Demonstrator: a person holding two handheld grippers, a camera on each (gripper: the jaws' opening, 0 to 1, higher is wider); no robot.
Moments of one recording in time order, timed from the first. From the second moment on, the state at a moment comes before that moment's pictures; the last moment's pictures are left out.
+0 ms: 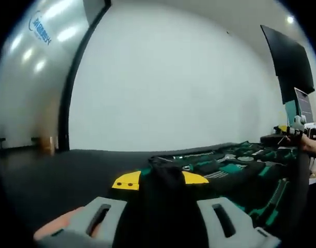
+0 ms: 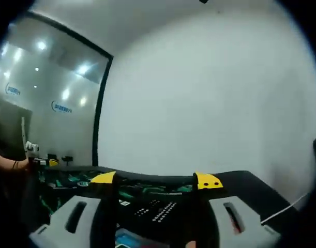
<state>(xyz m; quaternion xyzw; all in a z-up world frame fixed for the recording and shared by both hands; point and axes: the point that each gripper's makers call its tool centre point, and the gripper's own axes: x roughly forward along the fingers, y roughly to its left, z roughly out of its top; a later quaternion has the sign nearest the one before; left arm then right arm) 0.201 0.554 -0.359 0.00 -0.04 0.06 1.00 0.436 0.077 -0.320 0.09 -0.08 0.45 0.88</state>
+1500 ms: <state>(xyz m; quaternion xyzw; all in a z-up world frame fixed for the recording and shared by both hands) 0.199 0.551 -0.357 0.03 -0.05 0.06 1.00 0.420 0.089 -0.338 0.09 -0.04 0.49 0.87</state>
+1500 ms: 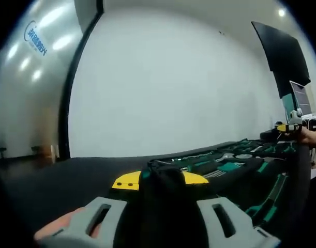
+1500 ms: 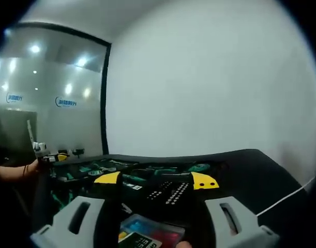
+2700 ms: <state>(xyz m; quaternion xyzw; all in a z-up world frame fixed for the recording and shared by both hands) 0.199 0.559 -0.351 0.01 -0.08 0.07 0.99 0.443 0.017 -0.290 0.32 -0.11 0.40 0.85</state>
